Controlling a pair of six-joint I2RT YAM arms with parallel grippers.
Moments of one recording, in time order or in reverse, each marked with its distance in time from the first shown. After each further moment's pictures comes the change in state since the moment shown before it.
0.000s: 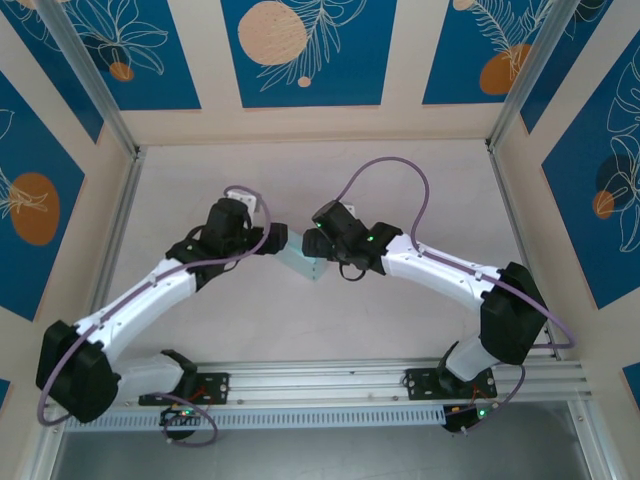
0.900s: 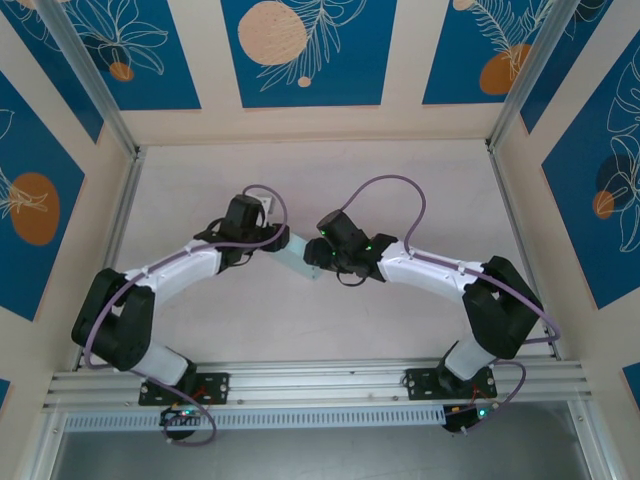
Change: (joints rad) left arm 0.063 0.267 -0.026 0.198 0.131 0.010; right arm -0.032 0.047 -0.152 0.236 -0.171 0.096
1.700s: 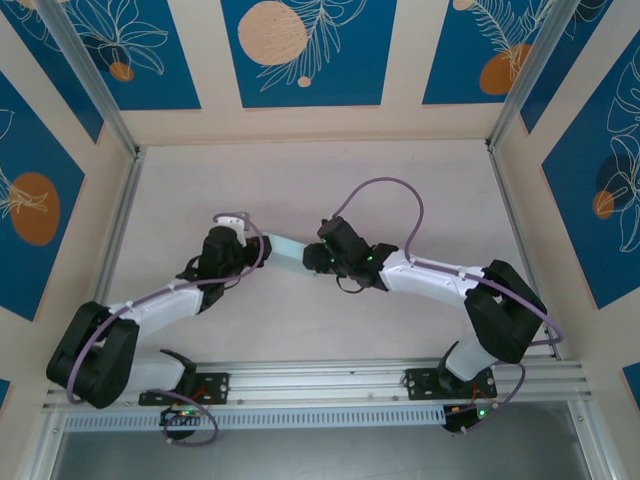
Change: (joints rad) left arm 0.024 -0.223 -0.396 0.422 0.006 -0.184; right arm 0.047 -0.034 -0.079 0.134 0.034 -0.124
